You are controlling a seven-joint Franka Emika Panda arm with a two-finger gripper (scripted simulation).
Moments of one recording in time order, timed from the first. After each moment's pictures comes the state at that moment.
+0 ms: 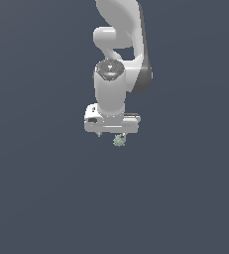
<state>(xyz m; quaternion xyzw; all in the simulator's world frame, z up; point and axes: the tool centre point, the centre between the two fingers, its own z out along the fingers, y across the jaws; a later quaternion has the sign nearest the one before) -0.006 -0.009 0.166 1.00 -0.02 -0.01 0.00</state>
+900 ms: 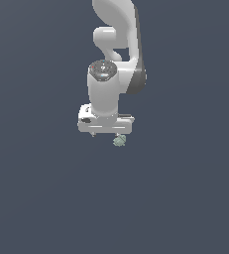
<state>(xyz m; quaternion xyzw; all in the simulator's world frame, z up) -0.006 -0.035 0.164 1.00 -0.01 -0.01 0.02</state>
